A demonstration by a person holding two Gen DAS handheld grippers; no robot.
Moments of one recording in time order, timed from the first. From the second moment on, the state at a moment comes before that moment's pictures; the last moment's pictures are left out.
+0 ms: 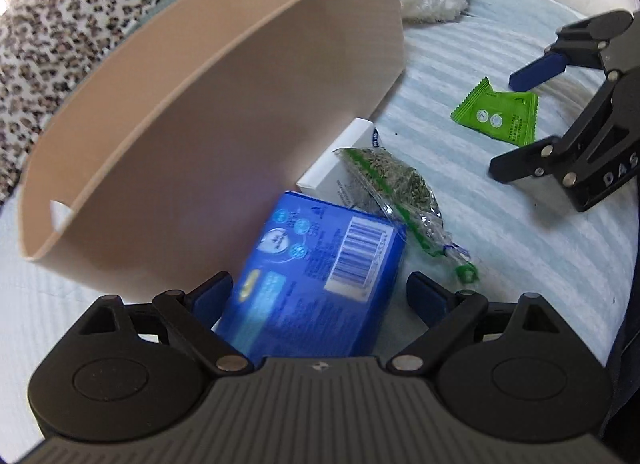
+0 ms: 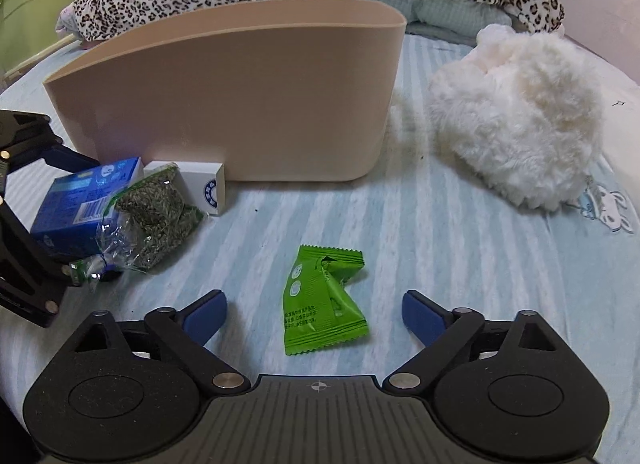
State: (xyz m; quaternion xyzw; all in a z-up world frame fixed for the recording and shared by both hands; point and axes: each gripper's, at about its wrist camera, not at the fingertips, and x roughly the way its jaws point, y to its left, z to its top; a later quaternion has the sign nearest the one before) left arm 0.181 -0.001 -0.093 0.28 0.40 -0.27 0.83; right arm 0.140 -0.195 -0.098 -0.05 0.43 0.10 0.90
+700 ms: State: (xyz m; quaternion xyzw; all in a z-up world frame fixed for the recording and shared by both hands) left arm 0.172 0.012 -0.082 0.20 0.42 -0.24 0.85; right arm 0.121 -0.192 -0.082 -0.06 0.40 0.12 0.91
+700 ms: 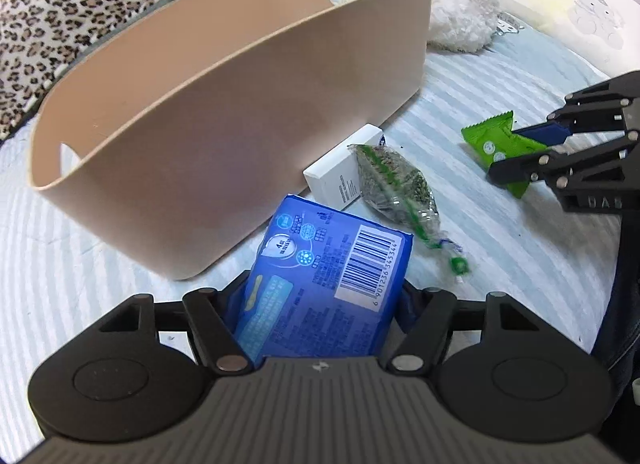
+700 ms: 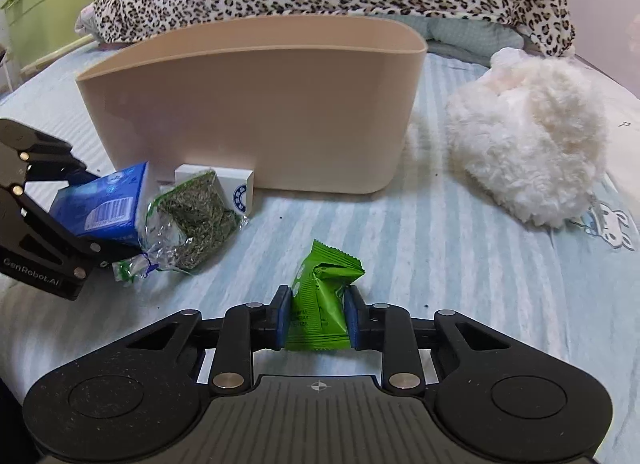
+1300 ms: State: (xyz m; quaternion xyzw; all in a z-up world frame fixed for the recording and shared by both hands) left arm 0.131 0.046 0.001 0.19 0.30 -0.19 0.91; right arm 0.112 -0.184 -0.011 -0.07 0.32 0.12 0.94
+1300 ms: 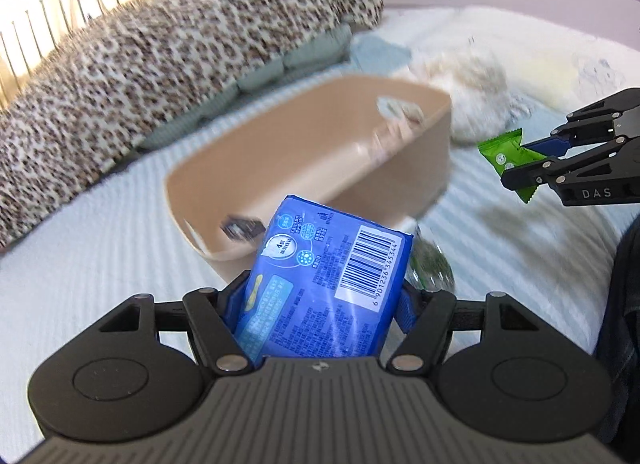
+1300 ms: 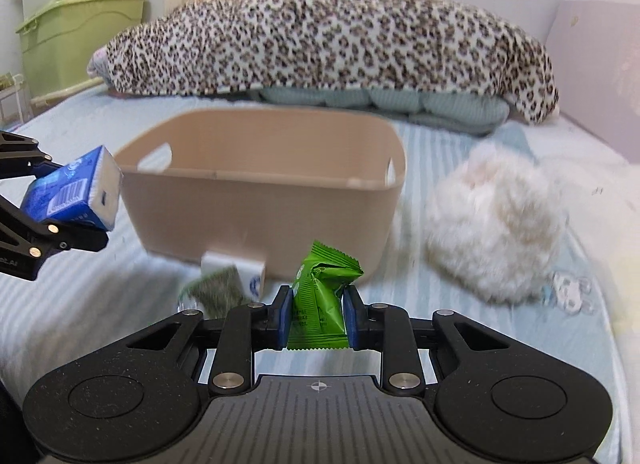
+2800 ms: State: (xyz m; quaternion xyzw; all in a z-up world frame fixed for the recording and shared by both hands) left arm 0.259 0.021 0.003 0.17 0.32 -0.05 0.93; right arm 0.234 -0.132 -0.003 -0.12 0.32 0.09 0.93
